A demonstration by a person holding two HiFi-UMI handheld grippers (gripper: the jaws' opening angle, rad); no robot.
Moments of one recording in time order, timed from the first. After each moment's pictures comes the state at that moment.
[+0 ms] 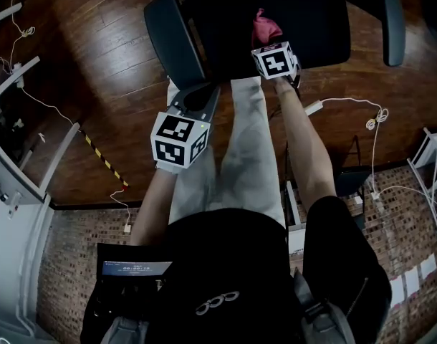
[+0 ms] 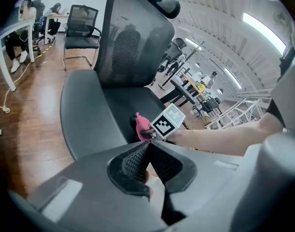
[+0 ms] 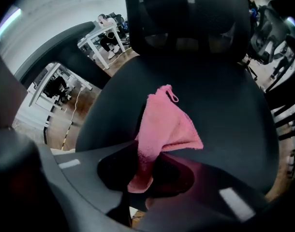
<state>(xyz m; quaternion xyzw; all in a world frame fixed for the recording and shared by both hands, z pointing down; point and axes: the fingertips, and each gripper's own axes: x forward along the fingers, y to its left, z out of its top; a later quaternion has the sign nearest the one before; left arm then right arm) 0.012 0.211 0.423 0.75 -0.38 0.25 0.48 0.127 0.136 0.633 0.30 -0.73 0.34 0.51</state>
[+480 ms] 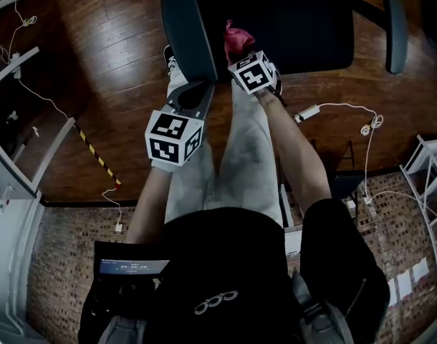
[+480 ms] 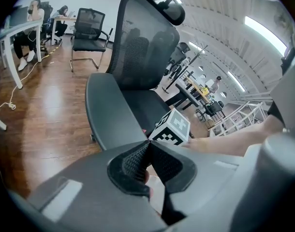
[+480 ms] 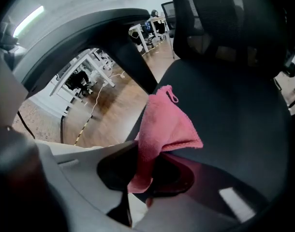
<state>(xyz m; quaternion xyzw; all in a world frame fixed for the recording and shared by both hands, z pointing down) -0.010 0.227 0.420 0.74 -0.40 0.24 0.48 0.037 0.198 0.606 0.19 -0.78 0.33 0.49</state>
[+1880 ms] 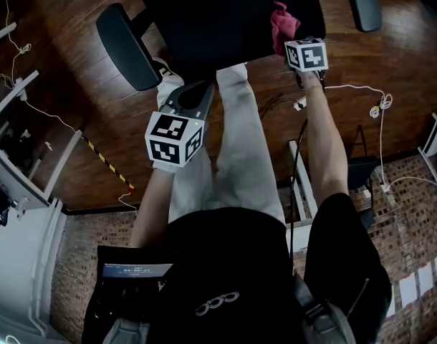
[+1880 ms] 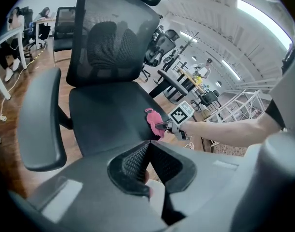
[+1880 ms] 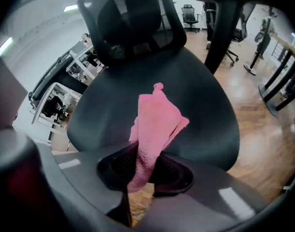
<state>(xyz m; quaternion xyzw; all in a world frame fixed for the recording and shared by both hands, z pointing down) 0.082 0.215 0.426 0.76 -0.36 0.28 0.47 0.287 0.129 0.632 0.35 -0.71 0.41 0.45</state>
